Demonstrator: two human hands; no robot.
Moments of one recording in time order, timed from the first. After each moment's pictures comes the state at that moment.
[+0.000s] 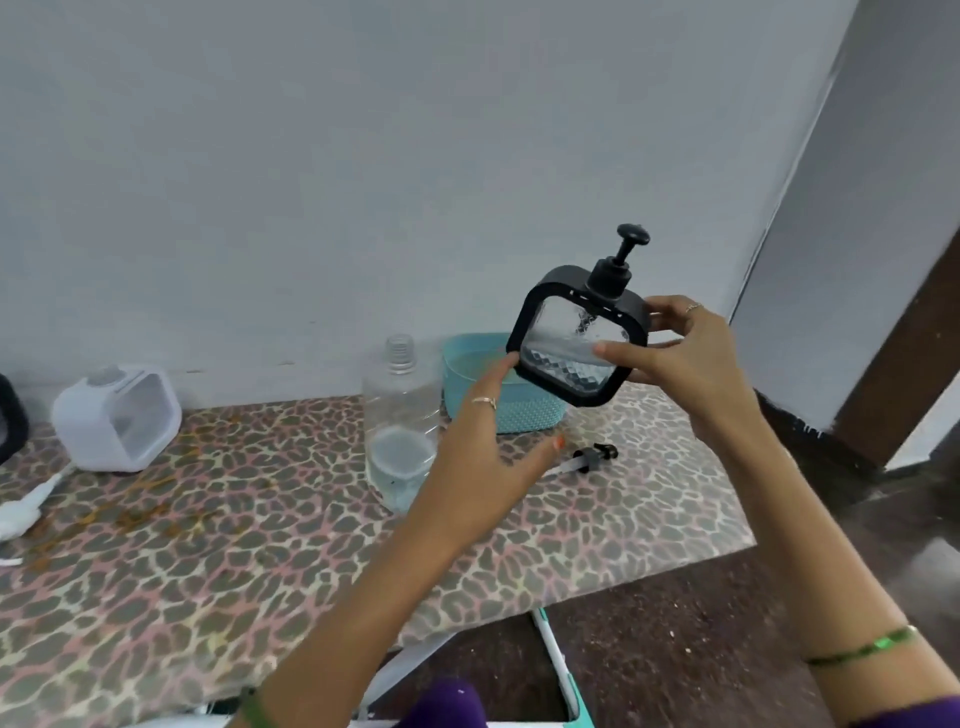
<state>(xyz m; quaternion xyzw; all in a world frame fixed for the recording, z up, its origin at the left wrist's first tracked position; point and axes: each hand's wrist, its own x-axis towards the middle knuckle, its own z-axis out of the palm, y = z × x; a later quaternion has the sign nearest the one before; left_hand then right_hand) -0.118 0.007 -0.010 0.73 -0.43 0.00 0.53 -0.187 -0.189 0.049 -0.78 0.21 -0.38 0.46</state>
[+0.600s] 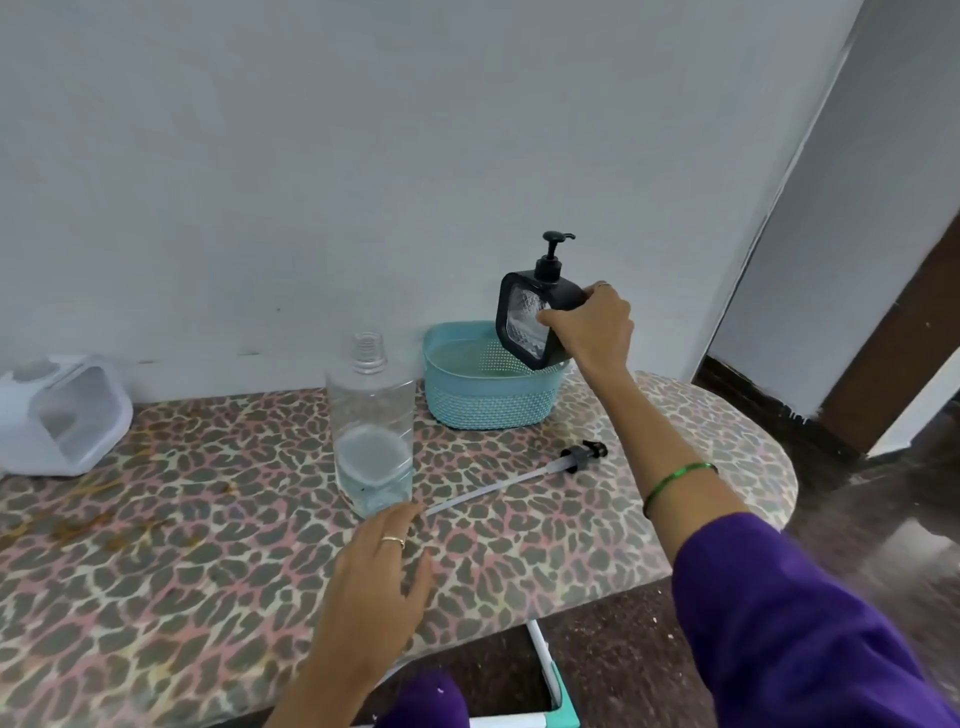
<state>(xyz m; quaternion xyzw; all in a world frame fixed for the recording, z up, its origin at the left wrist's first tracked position) -0.093 0.048 -0.142 0.86 -0.35 0.08 0.36 -0.063 -0.233 0.016 -0.80 0.34 -0.38 0.31</state>
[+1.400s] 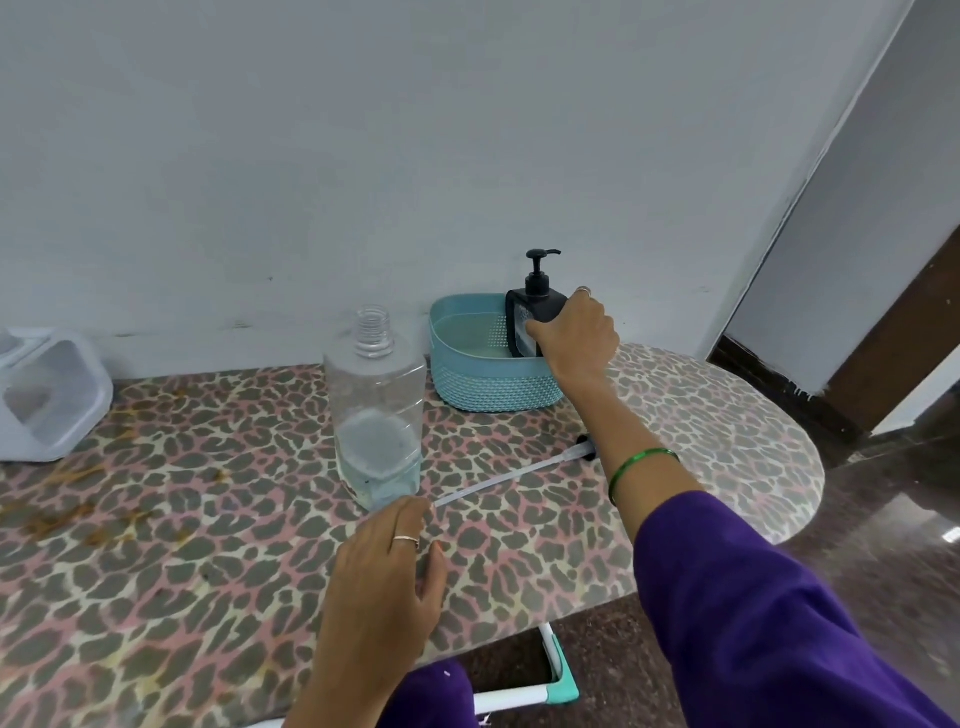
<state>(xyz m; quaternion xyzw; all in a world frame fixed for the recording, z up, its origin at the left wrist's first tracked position) -0.089 0.043 -0.153 0.88 -0.36 0.14 0.28 -0.018 -0.231 -0.036 -0.85 0.40 -0.31 0.14</state>
